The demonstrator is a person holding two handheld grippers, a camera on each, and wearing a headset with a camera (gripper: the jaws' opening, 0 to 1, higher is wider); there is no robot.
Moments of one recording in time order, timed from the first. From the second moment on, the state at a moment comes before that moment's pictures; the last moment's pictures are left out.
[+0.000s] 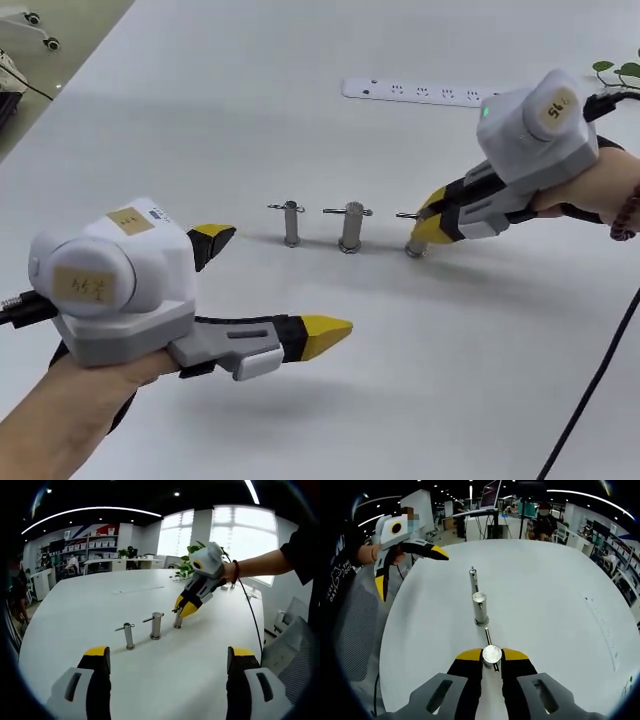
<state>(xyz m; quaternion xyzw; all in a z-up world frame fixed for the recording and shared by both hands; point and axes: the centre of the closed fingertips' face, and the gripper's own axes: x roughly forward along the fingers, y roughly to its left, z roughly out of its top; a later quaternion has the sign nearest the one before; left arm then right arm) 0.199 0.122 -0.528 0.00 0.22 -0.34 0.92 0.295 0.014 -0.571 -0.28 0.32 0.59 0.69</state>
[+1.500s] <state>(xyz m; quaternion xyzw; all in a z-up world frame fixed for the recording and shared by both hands) 0.226 0.142 -0.519 0.00 0.22 -0.28 0.93 0.265 0.004 -0.523 -0.09 0.28 0.43 0.85</state>
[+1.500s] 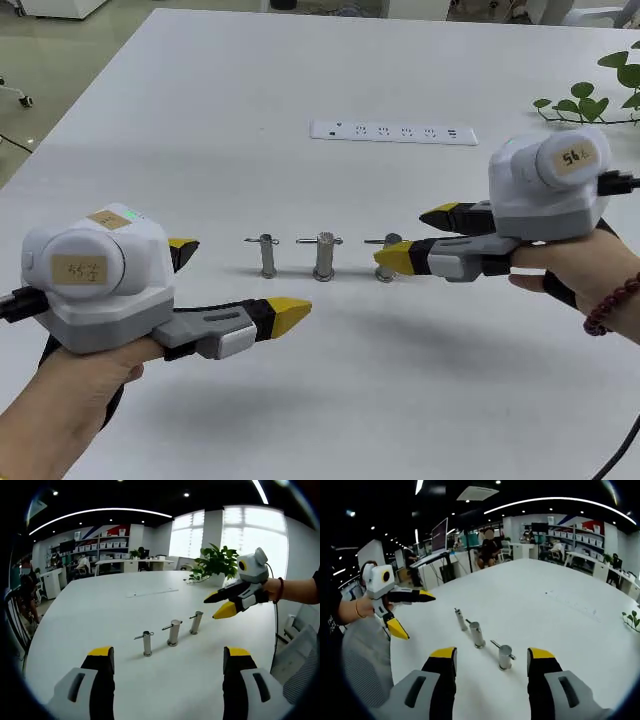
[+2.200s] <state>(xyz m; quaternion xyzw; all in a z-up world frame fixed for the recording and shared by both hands) 0.228 0.147 -0.522 0.00 0.23 -0.27 0.94 0.241 -0.003 -0.538 -0.04 0.29 0.36 0.89</state>
